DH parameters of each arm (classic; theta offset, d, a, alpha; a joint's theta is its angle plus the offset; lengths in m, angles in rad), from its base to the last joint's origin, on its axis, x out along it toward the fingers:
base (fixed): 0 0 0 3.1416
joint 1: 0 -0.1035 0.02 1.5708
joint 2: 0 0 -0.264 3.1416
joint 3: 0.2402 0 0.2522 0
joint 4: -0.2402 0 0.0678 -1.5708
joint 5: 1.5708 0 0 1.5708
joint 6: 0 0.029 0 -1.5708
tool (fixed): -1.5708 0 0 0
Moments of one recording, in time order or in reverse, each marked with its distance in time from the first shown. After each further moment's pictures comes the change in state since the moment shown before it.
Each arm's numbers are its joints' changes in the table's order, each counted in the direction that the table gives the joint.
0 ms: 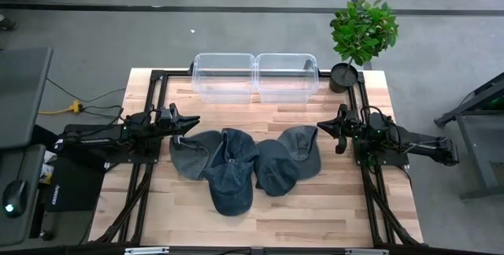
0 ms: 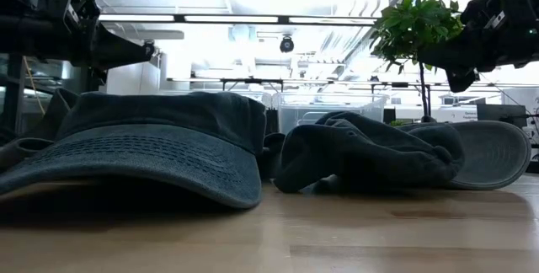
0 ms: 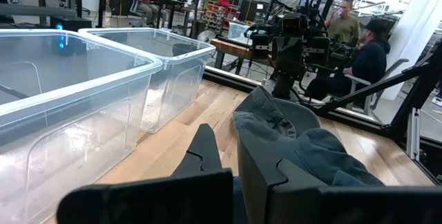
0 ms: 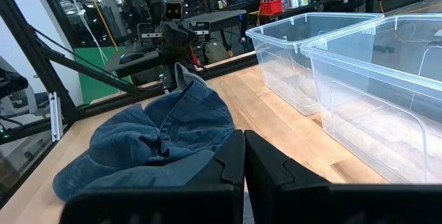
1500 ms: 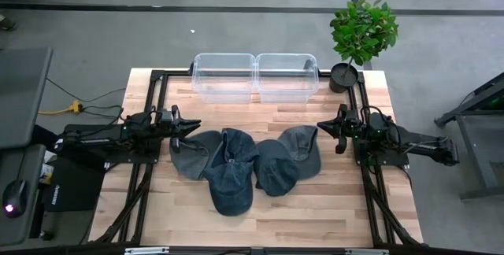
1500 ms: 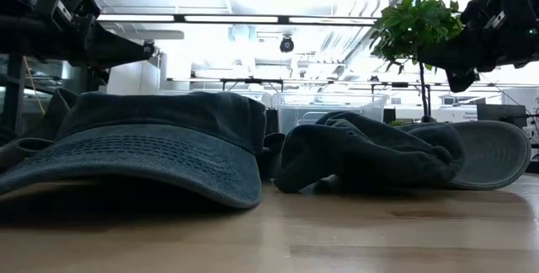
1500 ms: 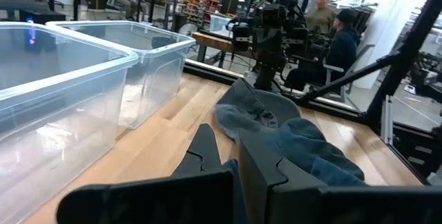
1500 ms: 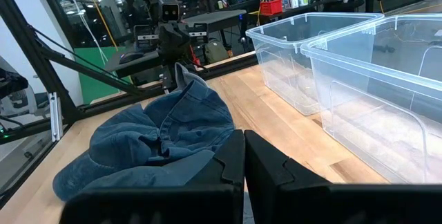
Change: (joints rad) left arm 0.000 0.000 0.000 -0.009 -0.074 0.008; right arm 0.000 0.000 0.000 0.000 0.000 0.000
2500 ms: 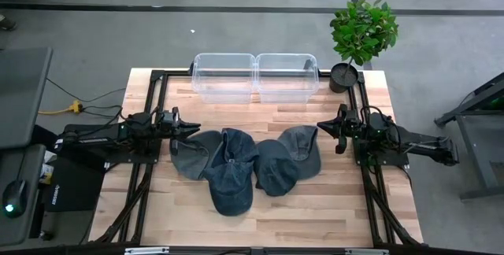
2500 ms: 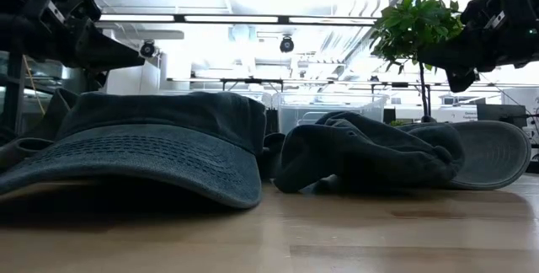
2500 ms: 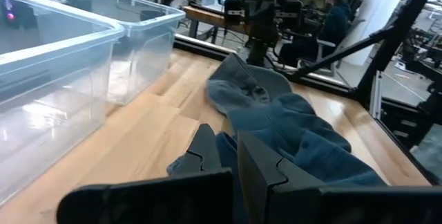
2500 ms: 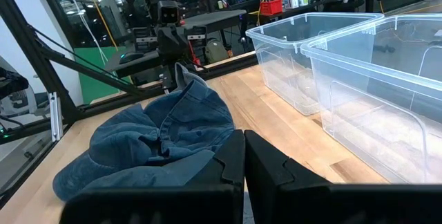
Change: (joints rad) left arm 0.000 0.000 0.056 -0.135 -0.060 -0.008; right arm 0.000 0.000 0.000 0.000 0.000 0.000
